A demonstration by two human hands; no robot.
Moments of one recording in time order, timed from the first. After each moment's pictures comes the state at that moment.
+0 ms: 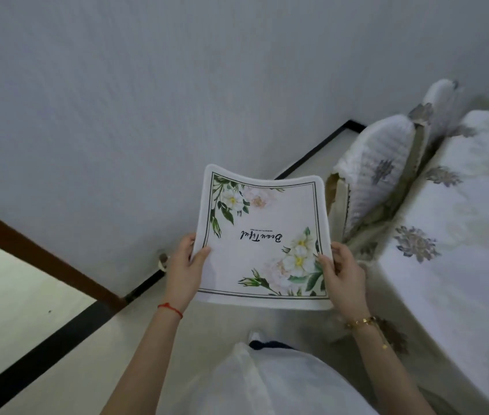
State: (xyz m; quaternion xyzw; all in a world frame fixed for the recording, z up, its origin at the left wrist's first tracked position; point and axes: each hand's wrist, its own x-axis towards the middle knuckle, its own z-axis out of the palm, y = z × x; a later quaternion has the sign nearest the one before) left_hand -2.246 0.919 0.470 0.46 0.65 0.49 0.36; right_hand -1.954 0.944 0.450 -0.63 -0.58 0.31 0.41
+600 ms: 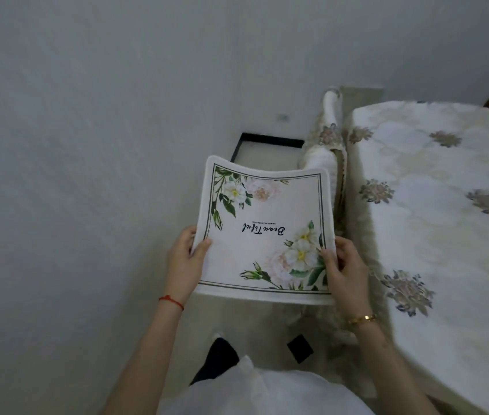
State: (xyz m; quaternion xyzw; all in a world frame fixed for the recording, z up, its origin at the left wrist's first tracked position) left_hand -2.183 1.364 0.480 0.61 0.49 0.41 0.47; right_hand -1.931 1.225 0.459 -0.76 -0.37 0.16 0.51
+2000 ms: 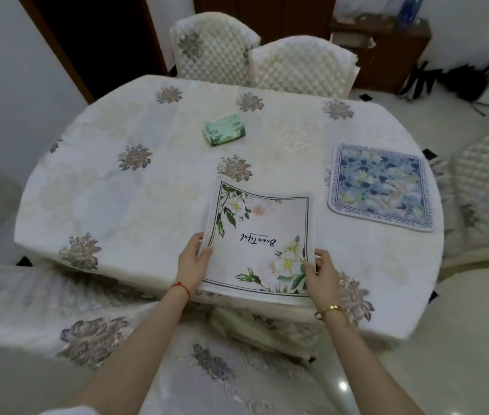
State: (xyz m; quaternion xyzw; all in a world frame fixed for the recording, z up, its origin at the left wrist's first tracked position) left_hand -1.543 1.551 0.381 0.84 -0.05 -0.15 0.53; right_hand -1.675 1.304 0.362 -0.80 0.37 -0.08 0.46
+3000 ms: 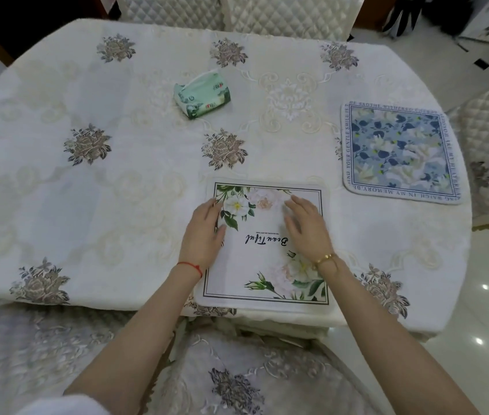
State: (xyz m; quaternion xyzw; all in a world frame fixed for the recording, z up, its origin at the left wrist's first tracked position) left_hand -1.431 1.520 0.315 0.90 -0.29 -0.10 0.31; right_hand -1.543 1.293 0.311 -0.94 0.21 -0.03 0.28
